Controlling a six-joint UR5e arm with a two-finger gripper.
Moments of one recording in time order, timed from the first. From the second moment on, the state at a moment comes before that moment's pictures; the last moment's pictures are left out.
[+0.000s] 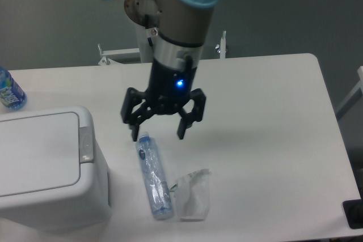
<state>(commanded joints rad) 2.32 -1.80 -1.43 -1.11 1.18 0.06</state>
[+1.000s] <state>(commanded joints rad) 2.26 -1.83 -1.43 -1.10 1.18 0.06</state>
